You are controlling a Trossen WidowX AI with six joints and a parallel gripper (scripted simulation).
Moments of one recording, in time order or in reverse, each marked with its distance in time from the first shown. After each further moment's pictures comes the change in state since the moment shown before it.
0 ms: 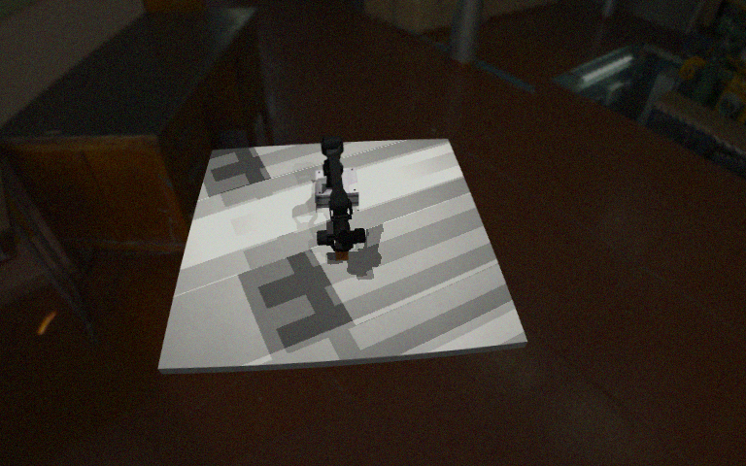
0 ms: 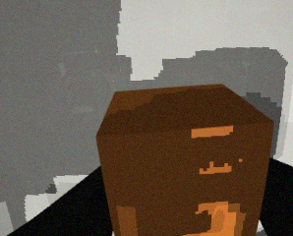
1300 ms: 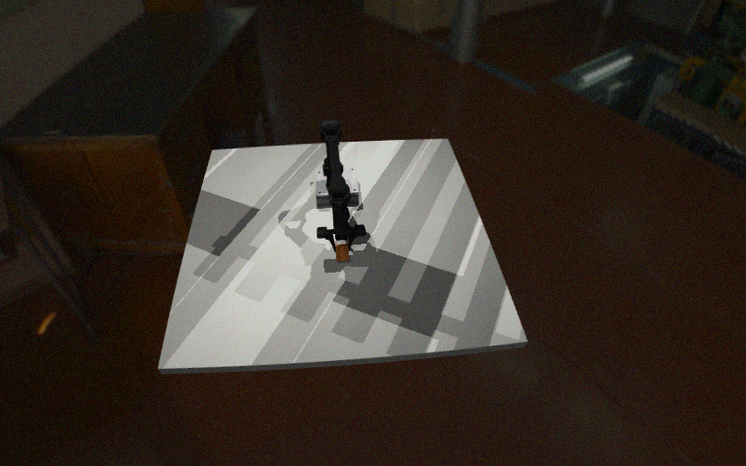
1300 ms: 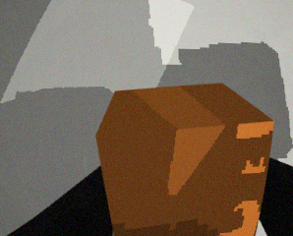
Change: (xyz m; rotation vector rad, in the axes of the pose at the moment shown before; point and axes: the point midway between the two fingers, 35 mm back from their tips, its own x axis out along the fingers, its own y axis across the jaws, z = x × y) arm -0.011 0.001 0.003 0.003 -0.428 0.006
